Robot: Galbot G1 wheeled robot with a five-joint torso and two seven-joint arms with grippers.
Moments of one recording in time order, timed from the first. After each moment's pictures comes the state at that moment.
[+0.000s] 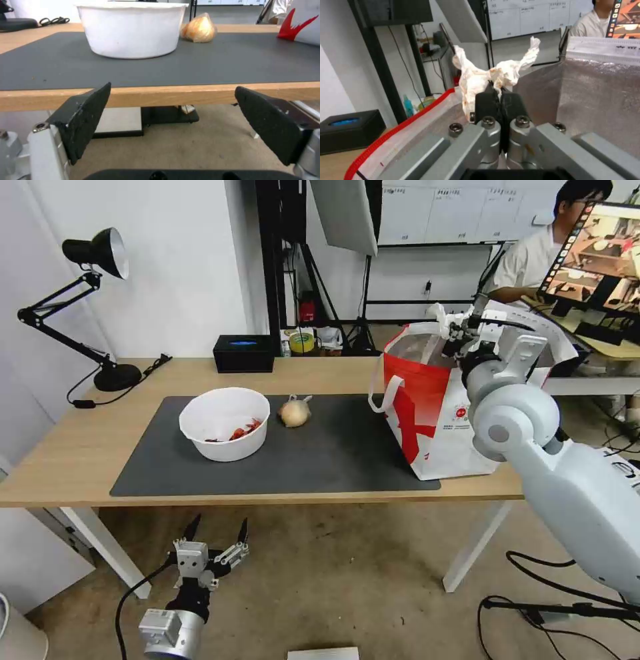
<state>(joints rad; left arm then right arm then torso) 1.77 -1.38 -0.53 -2.13 -0.16 -0.09 -0.01 -0.48 0.83 0.05 1.94 1.08 -0.37 0.75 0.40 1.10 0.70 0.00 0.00</state>
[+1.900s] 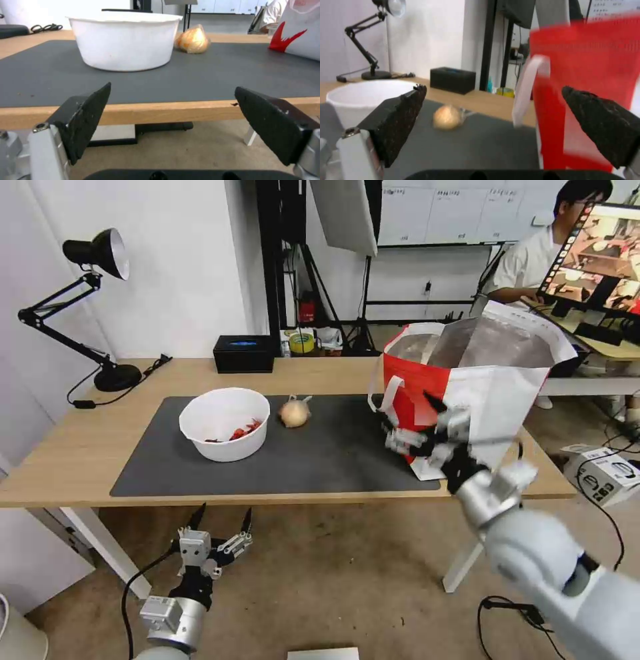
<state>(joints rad) 1.73 -1.34 -0.51 -2.13 -0.20 -0.09 -0.01 -1.25 0.77 0.22 2.18 0.56 0.04 0.20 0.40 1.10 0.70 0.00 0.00</state>
